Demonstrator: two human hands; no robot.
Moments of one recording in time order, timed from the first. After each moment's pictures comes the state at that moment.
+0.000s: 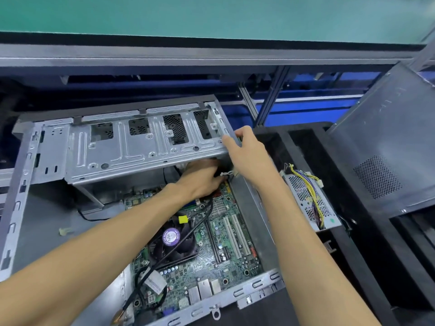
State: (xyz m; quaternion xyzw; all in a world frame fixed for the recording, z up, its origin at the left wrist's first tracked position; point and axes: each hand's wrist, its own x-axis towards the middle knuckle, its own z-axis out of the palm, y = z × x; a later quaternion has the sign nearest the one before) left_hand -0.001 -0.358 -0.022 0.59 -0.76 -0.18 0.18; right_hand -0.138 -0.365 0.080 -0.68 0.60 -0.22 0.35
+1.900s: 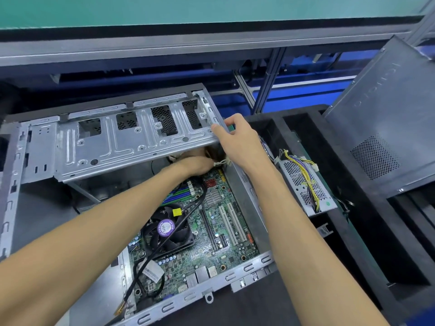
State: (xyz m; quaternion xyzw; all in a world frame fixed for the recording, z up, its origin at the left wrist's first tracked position) left_hand -0.009 -0.368 0.006 0.68 -0.63 -0.35 0.12; right_hand -0.141 -0.367 0.076 -0.65 0.60 -0.26 0.38
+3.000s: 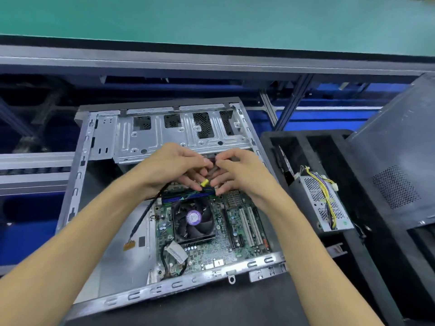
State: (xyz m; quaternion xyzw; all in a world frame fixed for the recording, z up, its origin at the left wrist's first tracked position) left_hand 0.065 -0.253 0.105 0.61 -0.42 -0.56 0.36; right_hand -0.109 -0.300 0.095 -0.54 0.46 -0.25 0.66
